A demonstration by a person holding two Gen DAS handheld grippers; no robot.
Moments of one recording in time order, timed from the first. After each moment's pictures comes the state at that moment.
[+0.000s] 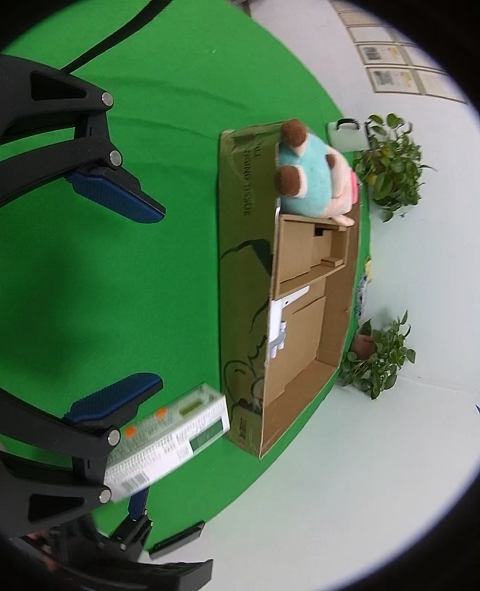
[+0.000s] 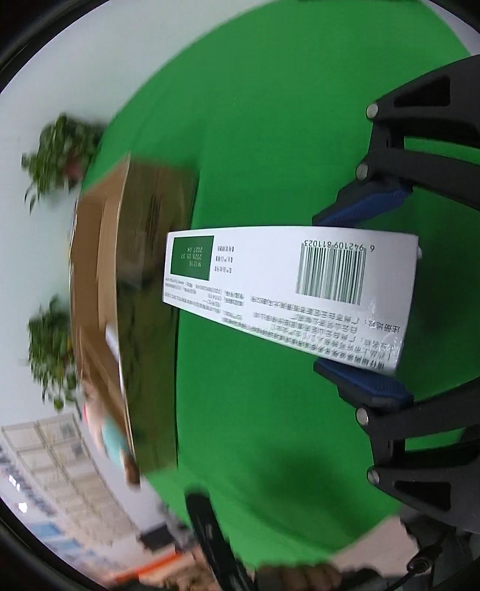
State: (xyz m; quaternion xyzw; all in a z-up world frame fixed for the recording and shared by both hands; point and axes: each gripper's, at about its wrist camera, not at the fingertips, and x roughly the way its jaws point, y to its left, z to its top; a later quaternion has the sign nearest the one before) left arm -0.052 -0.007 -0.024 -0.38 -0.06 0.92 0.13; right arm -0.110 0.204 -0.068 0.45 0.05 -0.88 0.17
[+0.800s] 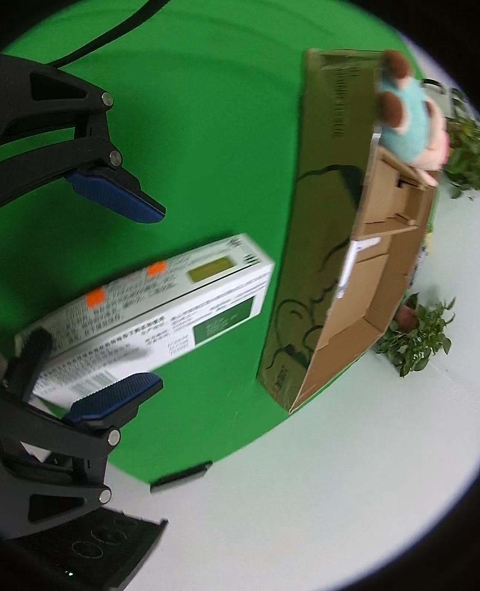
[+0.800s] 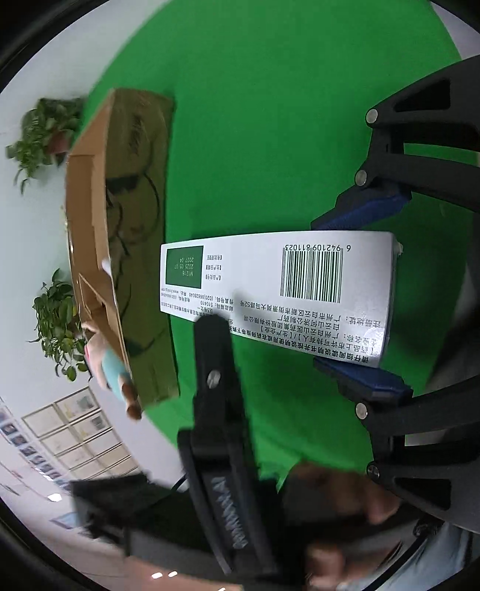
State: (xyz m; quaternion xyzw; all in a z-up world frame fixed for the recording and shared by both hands) left arm -0.062 0.008 -0.059 -0.46 -0.19 0.83 0.24; right arm -0.079 0.148 -0.068 0.46 -0.06 -0.86 0.23
